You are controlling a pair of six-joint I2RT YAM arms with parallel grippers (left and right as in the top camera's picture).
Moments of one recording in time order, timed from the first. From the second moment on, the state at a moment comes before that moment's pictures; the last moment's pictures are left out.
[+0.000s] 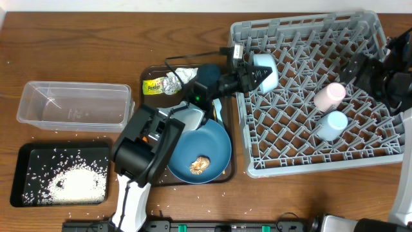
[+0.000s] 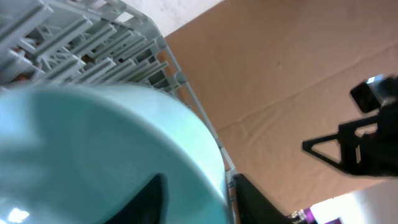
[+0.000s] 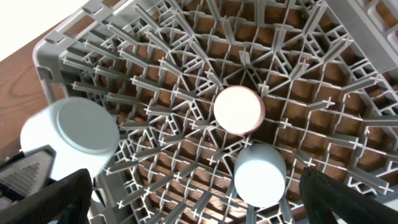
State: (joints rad) left arm -0.53 2.13 1.14 1.03 0.68 -1.07; right arm -0.27 1.47 1.59 -1.12 -0.20 0.26
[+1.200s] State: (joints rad) left arm -0.30 2.13 1.15 0.71 0.88 -1.04; right arm -0.27 1.47 1.59 -1.12 -0.20 0.25
